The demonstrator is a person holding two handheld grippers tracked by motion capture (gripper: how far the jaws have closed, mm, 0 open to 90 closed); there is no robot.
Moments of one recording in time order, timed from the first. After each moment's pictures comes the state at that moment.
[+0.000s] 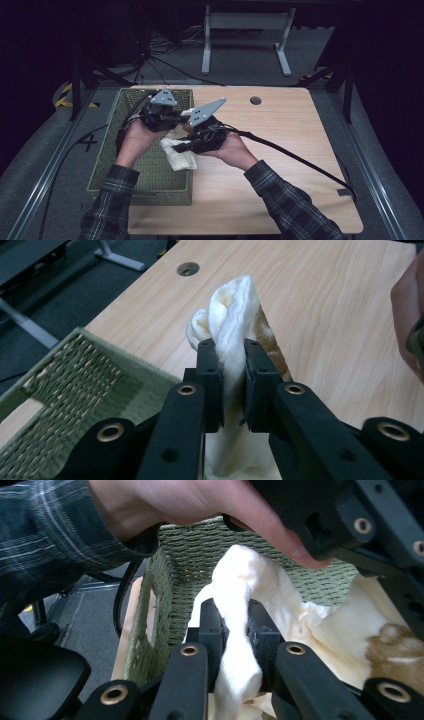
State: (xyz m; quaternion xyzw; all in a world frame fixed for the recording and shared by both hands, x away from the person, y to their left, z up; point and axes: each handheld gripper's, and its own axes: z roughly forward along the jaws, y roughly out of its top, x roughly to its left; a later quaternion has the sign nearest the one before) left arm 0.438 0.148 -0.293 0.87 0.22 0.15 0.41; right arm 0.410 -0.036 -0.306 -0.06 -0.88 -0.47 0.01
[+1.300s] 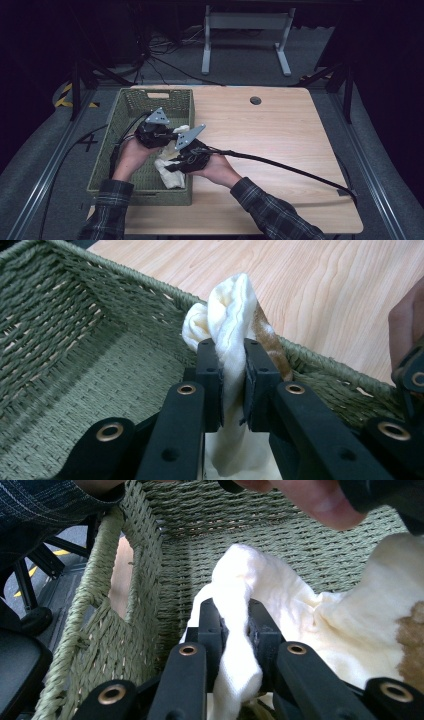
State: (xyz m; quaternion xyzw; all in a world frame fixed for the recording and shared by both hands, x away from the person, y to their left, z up) left arm 0.437 0.167 -0.360 0.88 0.24 0.13 0.39; right arm 0.401 -0.005 -0.385 -0.08 -0.90 -0.43 0.02
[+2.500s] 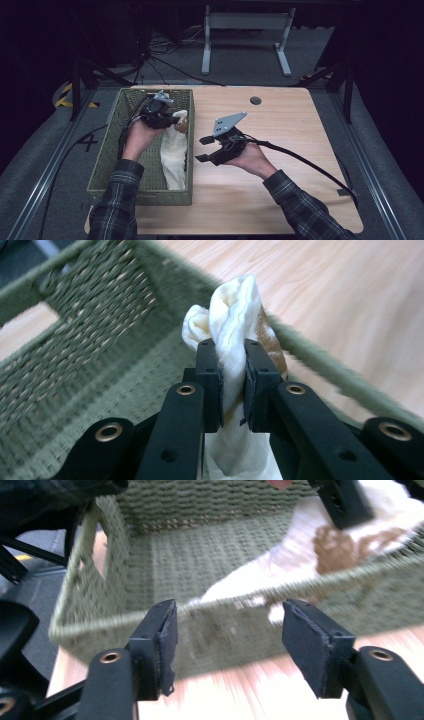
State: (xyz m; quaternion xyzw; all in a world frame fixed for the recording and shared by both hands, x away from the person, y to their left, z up) left arm 0.493 0.159 -0.348 0.87 0.34 0.13 0.34; right arm 0.412 -0.100 -0.348 -0.10 -0.89 -0.45 -0.05
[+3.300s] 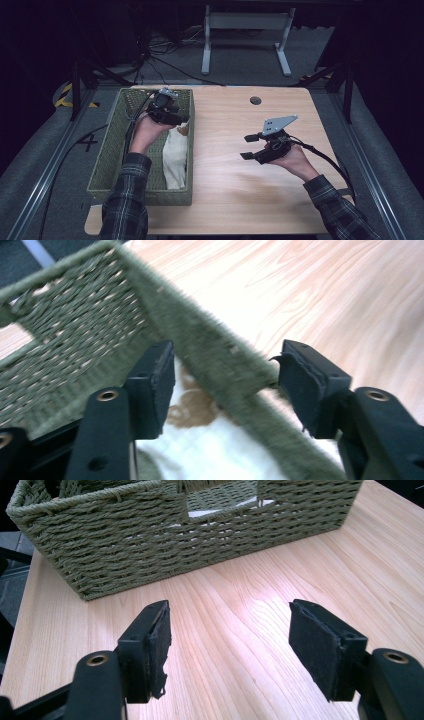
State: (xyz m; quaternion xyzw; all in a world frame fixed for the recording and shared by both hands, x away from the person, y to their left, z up) left arm 0.502 0.141 -0.344 0.85 0.35 0.11 0.38; right arm 0.420 -0.220 -0.367 -0.16 -0.88 -0.44 -0.07
